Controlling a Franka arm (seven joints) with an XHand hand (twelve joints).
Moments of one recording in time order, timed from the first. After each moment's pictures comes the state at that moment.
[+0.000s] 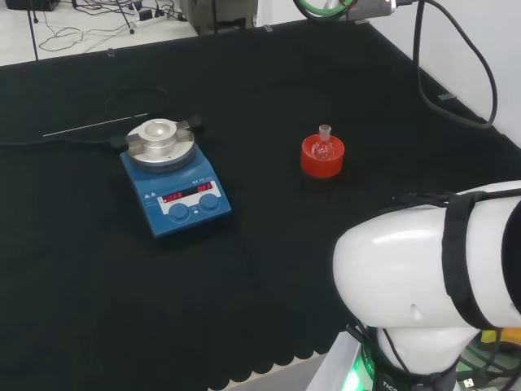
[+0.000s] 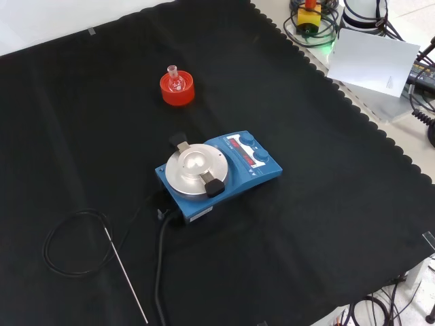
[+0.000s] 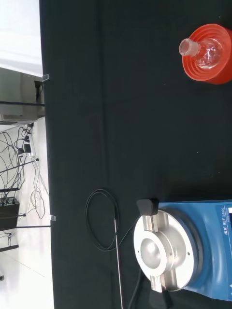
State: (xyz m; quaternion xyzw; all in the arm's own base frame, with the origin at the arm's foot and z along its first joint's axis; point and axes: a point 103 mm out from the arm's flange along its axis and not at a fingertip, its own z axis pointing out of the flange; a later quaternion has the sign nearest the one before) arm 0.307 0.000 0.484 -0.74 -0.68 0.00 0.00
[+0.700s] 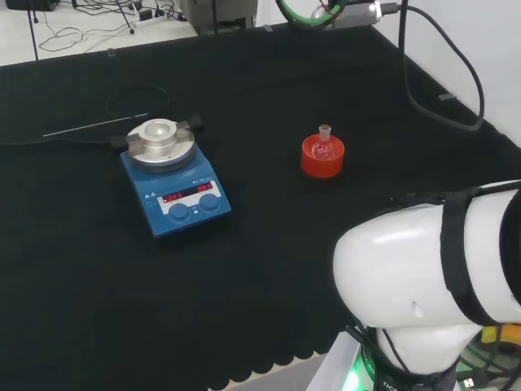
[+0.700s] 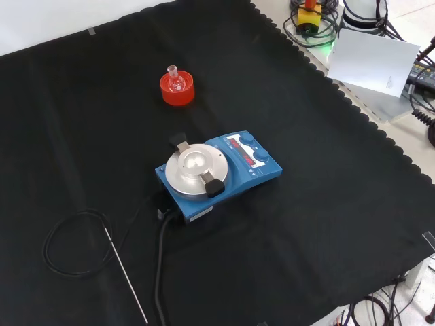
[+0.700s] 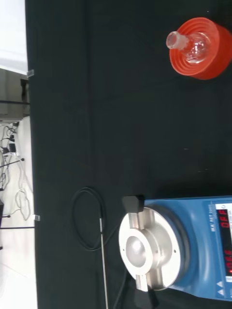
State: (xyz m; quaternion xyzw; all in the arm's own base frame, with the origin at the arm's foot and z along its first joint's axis) arm 0.314 0.011 0.470 -0.74 -0.68 0.02 0.01
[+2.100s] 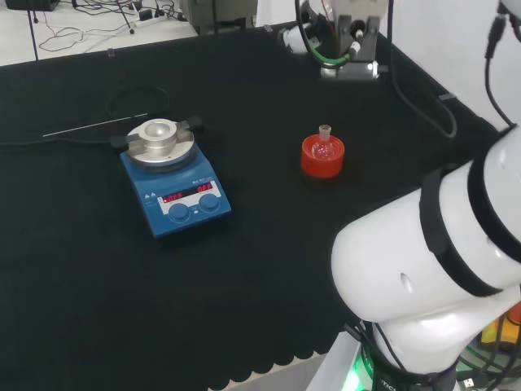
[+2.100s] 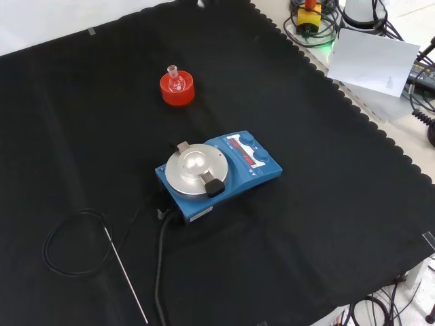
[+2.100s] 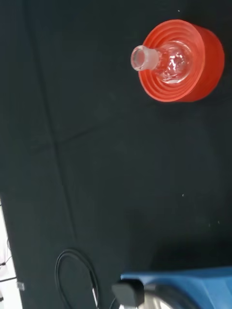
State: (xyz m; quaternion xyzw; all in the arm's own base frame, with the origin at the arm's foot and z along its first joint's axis) arm 0.395 -0.070 0.330 -0.79 -0.61 0.00 0.07
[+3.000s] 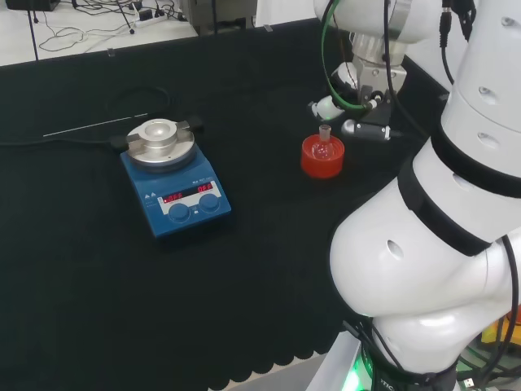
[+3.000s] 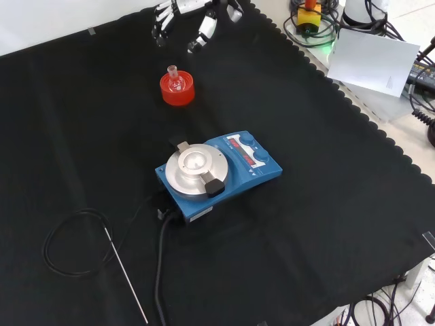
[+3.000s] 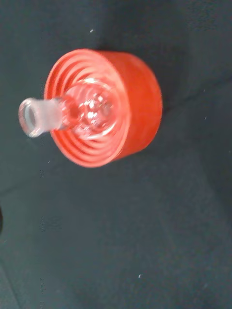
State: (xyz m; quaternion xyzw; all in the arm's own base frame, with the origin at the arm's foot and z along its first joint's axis) arm 0.406 -0.135 0.191 -0.81 -0.57 -0.01 0.14
